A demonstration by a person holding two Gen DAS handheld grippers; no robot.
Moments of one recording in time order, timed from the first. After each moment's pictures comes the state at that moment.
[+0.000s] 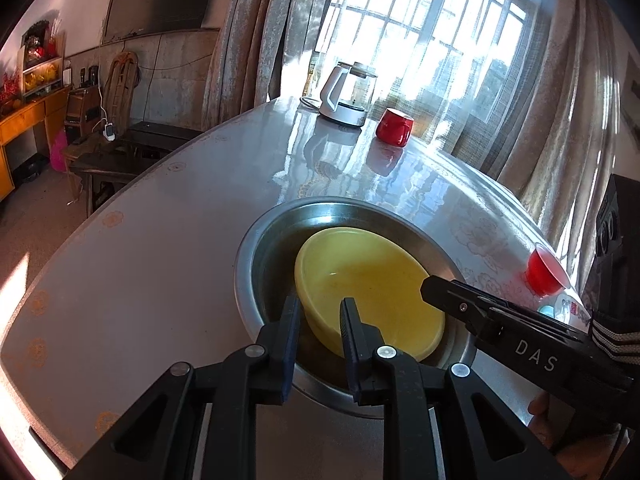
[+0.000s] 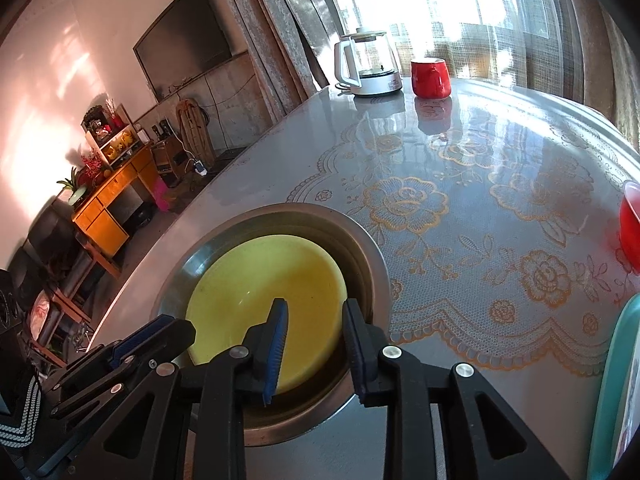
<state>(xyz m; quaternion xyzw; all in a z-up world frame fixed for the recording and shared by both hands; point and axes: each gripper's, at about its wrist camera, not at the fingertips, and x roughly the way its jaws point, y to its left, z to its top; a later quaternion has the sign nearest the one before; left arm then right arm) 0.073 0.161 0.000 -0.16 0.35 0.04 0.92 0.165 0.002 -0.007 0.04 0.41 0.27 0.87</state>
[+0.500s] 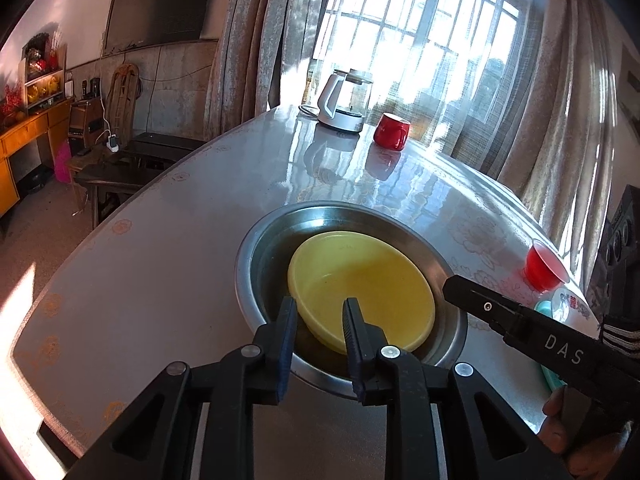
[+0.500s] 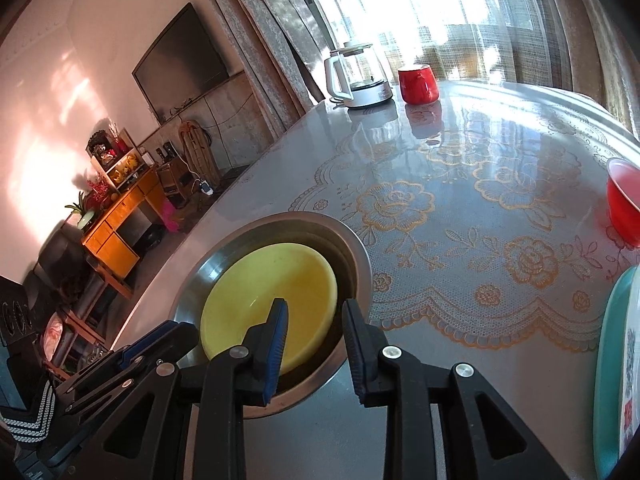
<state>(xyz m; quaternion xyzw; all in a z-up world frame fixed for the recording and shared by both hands) 0.060 0.152 0.010 -0.14 0.34 0.05 0.93 0.148 -0.022 0.001 0.09 0.39 0.27 0.87</state>
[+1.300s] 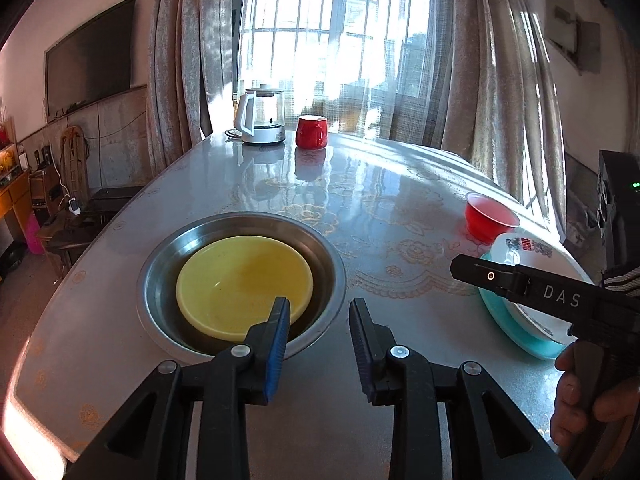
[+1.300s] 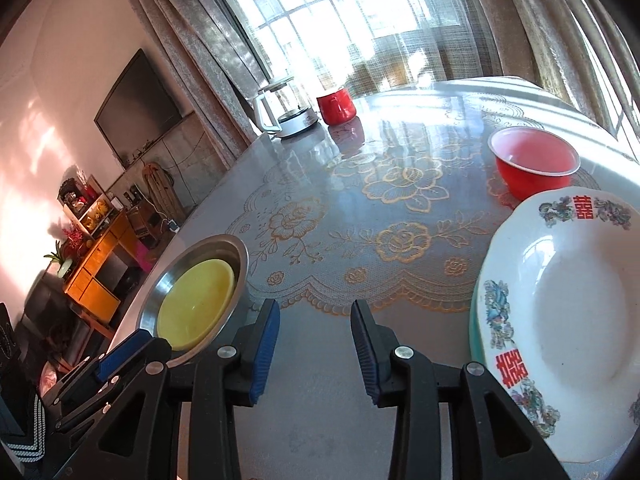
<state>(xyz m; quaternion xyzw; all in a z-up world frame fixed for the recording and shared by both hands) 0.042 0.059 0.028 -0.03 0.32 -0.03 0.95 0.115 -0.130 0.008 0.15 0.37 0.19 0.90</state>
